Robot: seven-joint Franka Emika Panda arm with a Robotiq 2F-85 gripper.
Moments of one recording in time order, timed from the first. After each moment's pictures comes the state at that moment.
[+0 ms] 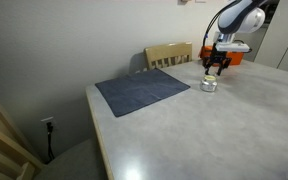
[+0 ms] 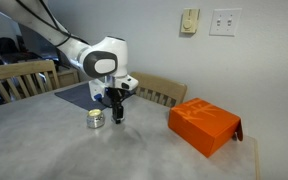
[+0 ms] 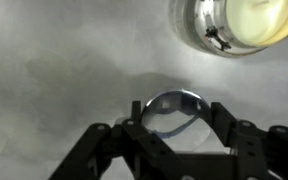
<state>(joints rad) 0.00 0.74 -0.06 -1.66 0.14 2.39 0.36</state>
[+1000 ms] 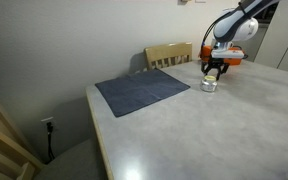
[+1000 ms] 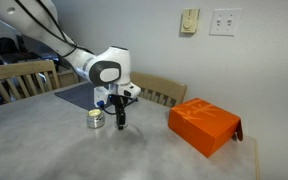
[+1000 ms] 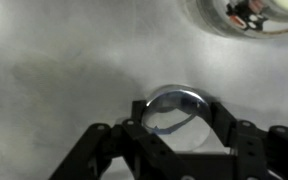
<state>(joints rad) 0.02 0.83 -0.10 -1.58 0.14 2.39 0.45</state>
